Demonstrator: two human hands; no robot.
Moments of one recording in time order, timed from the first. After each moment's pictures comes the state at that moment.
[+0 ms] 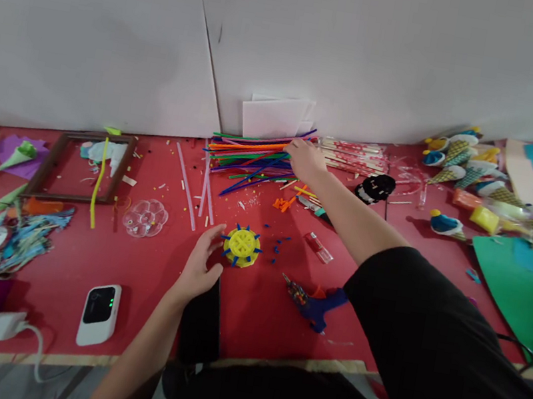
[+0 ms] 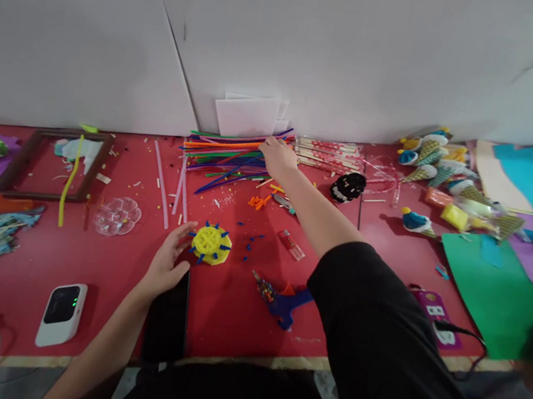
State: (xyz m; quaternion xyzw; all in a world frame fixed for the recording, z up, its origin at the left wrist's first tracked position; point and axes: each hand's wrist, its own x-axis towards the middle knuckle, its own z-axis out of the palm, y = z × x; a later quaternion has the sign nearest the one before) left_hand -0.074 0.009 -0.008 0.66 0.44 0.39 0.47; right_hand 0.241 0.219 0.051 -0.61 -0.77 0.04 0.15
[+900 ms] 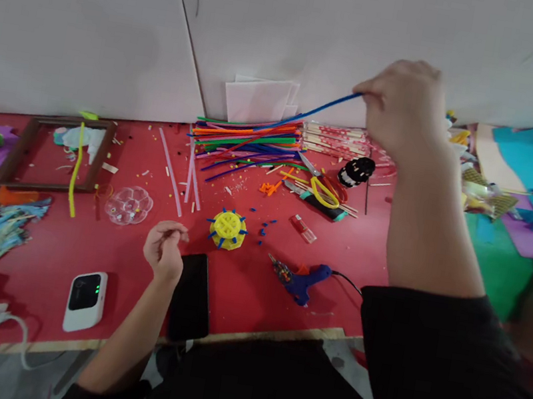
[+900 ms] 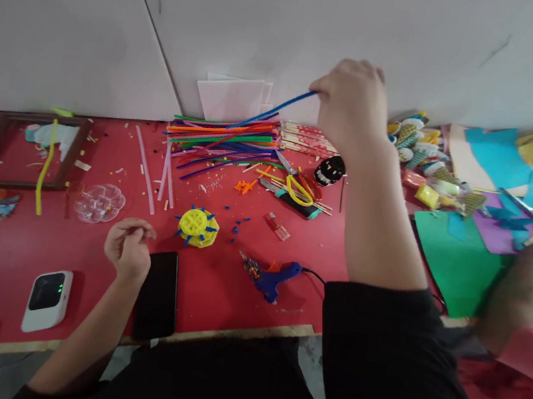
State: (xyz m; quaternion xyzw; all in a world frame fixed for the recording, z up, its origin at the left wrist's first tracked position) left_hand -0.061 0.016 0.016 0.45 0.50 0.67 0.31; right_hand 0.327 0.138 0.203 -0.64 -0.74 -0.12 0.18
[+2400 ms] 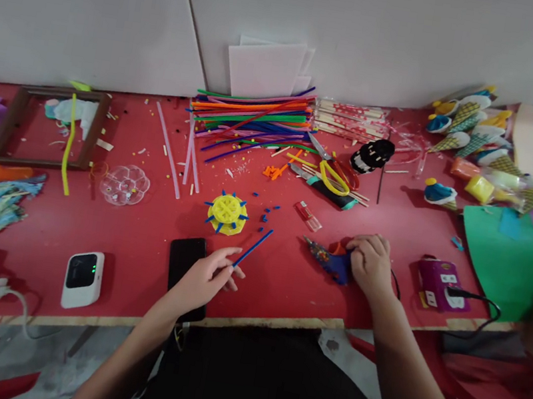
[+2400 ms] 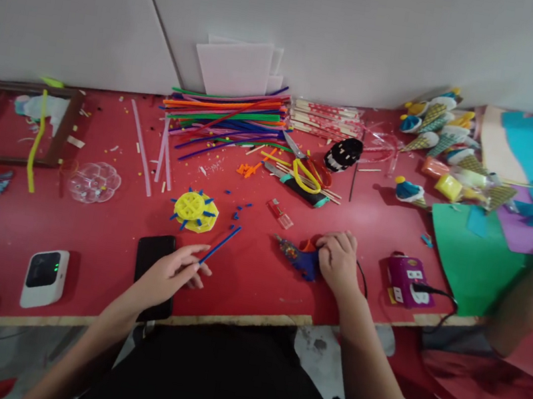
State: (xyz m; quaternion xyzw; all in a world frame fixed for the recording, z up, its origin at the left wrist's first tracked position) left_hand -0.028 -0.063 0.039 0.54 0.48 0.18 0.67; right_hand 0.359 -0.087 -0.020 -0.66 -0.67 0.06 0.34
